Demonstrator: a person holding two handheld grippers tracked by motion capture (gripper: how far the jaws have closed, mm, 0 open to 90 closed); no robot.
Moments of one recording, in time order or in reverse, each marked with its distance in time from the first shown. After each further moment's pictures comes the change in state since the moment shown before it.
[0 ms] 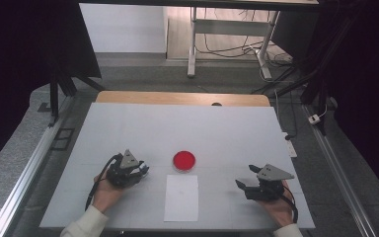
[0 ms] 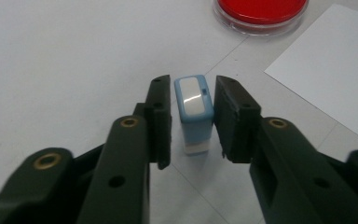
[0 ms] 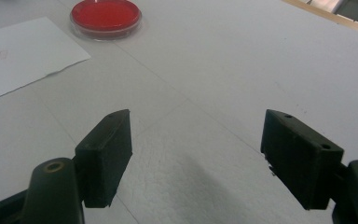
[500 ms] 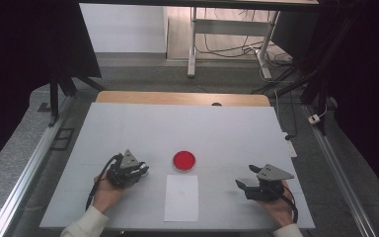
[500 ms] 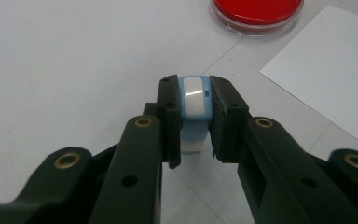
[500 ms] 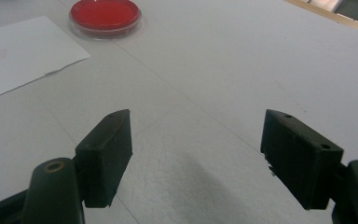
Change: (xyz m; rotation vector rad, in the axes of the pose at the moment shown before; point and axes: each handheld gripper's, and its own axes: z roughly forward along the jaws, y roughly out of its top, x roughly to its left) left arm -0.001 0.001 -0.001 0.002 -0.010 -0.008; right arm 0.000 0.000 0.000 0.003 0.000 0.000
